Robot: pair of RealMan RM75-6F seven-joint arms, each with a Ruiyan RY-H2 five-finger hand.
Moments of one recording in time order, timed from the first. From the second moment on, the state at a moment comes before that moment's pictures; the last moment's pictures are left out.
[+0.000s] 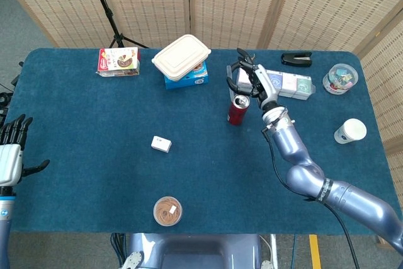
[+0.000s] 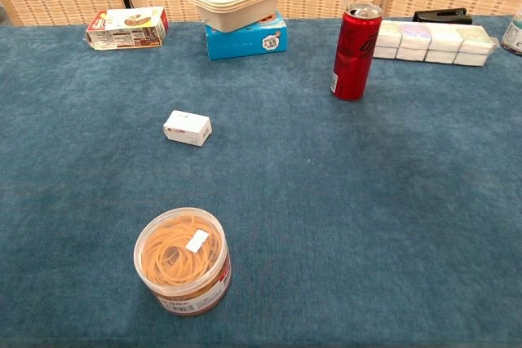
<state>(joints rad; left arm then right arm) -0.21 -1.34 -0.15 -1.27 1.38 1.41 -0.14 0.86 -1.43 0.65 -1.41 -0.84 0.67 0.74</state>
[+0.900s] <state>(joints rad) -0.21 -1.34 -0.15 -1.27 1.38 1.41 -0.14 0.84 -1.43 0.65 -1.38 -0.86 0.66 0.76</state>
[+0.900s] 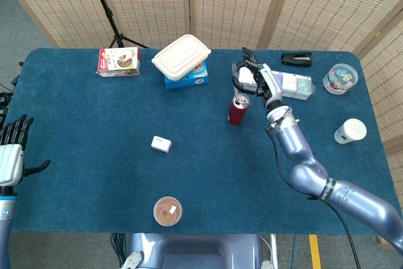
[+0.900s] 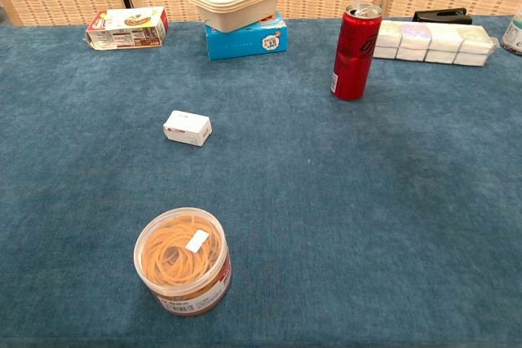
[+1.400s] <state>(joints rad) -0.21 -1.34 -0.15 -1.27 1.38 1.40 -0.14 0.84 -1.44 0.65 -1.36 -0.87 0.65 0.77</state>
